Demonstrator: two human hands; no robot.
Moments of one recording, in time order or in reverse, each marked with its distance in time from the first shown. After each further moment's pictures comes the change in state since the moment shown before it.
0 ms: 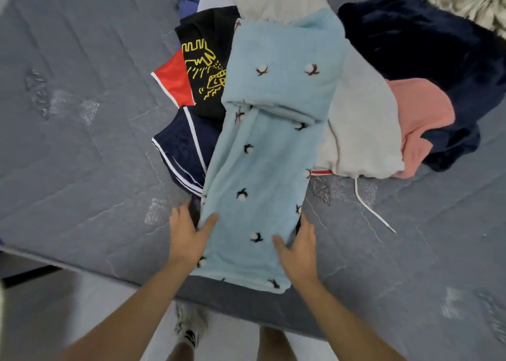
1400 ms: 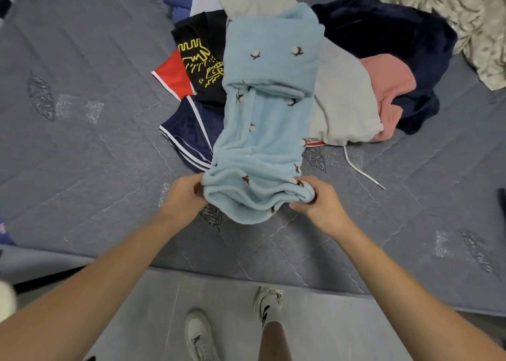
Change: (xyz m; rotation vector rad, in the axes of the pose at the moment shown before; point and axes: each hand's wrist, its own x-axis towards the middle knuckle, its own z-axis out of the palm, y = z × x) left_hand 0.007 0.013 -0.075 0.089 -0.286 0.556; right_hand -0.036 -0.039 -0.052 0.167 -0.103 -0.297
